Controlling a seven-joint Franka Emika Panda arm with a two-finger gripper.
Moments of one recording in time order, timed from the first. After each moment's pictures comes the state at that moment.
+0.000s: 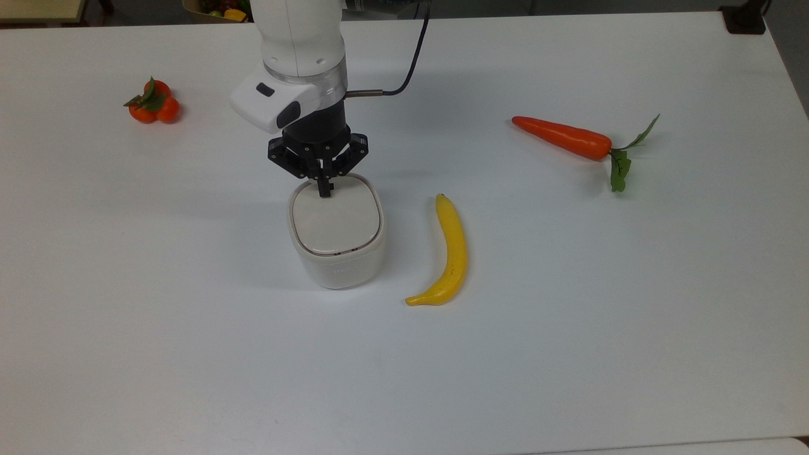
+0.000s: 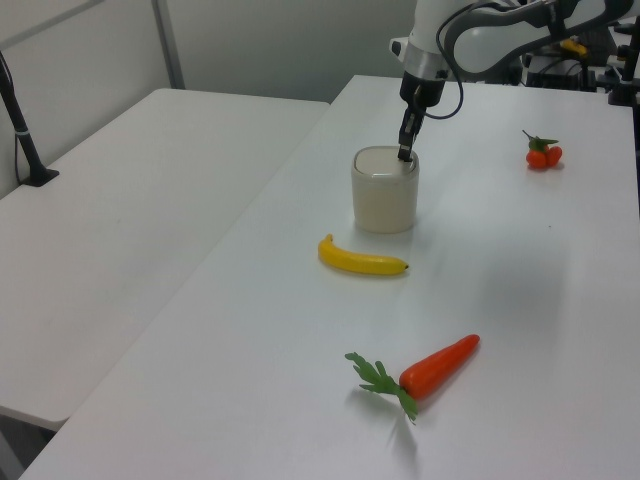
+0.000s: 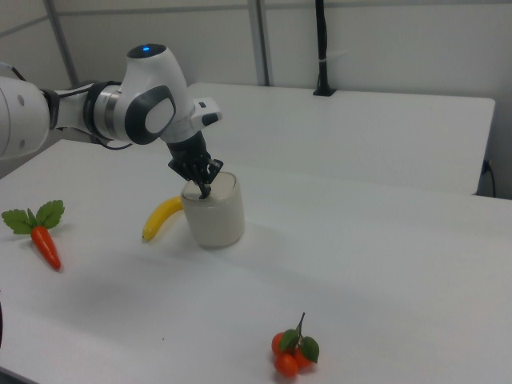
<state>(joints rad) 0.11 0.32 -0.07 -1.67 0.02 2.21 -0.12</state>
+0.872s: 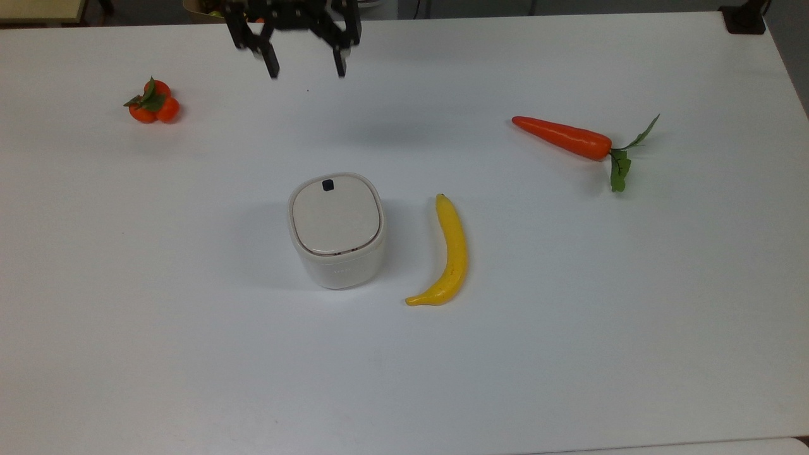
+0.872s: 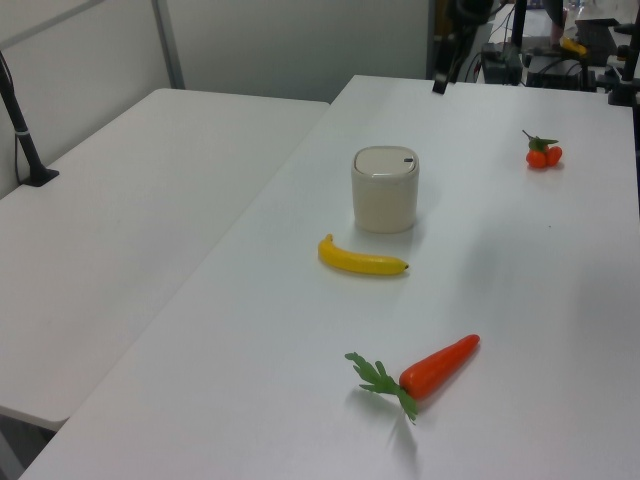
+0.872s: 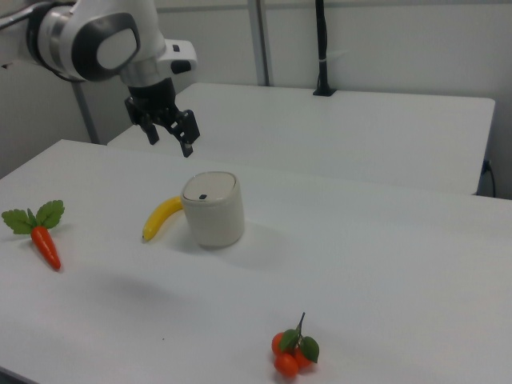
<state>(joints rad) 0.06 0.05 -0.07 -1.65 0.13 1.90 -0.03</state>
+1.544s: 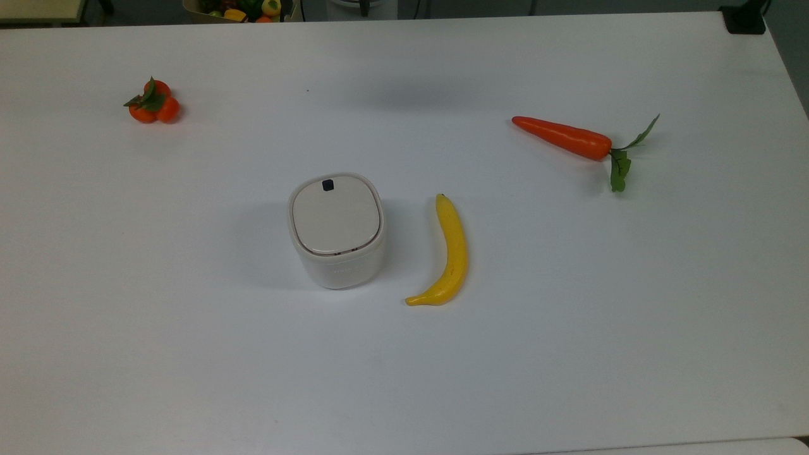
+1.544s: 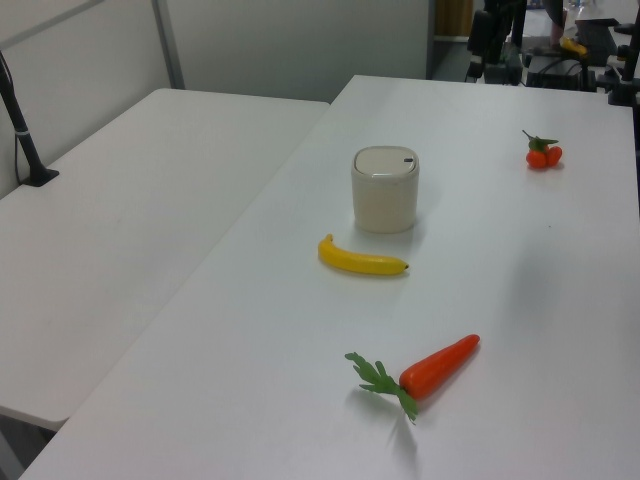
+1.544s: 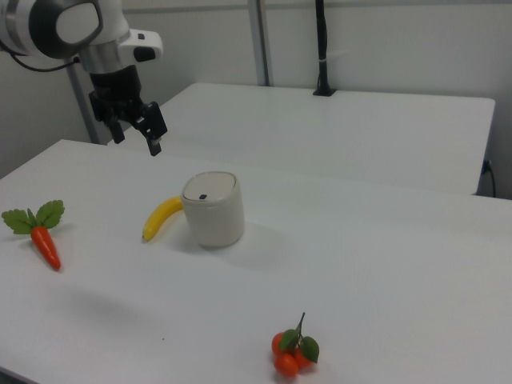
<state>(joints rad) 0.07 -0.05 -0.02 -1.66 0.06 1.72 0.06</state>
